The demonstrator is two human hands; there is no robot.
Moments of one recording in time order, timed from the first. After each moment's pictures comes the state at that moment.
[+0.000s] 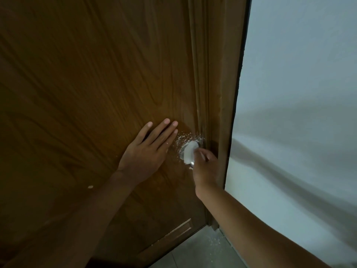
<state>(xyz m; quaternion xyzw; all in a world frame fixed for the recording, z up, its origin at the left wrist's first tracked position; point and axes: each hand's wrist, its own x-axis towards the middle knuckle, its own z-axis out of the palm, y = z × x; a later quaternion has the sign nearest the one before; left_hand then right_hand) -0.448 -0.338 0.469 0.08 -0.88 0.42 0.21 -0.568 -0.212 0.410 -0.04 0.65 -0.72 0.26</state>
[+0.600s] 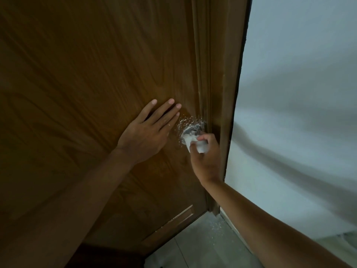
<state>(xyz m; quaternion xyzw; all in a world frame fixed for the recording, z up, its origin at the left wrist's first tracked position) -0.446 -0.345 0.486 0.03 -0.88 0.45 0.17 -0.556 -0.200 0.385 -0.26 0.71 -0.66 0.05</state>
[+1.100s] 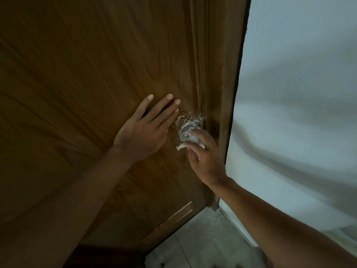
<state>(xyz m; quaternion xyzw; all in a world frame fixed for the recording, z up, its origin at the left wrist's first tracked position) -0.448 -0.345 0.486 0.02 -0.87 0.46 0.17 -0.577 -0.198 0.354 -0.52 0.71 -0.45 -0.15</state>
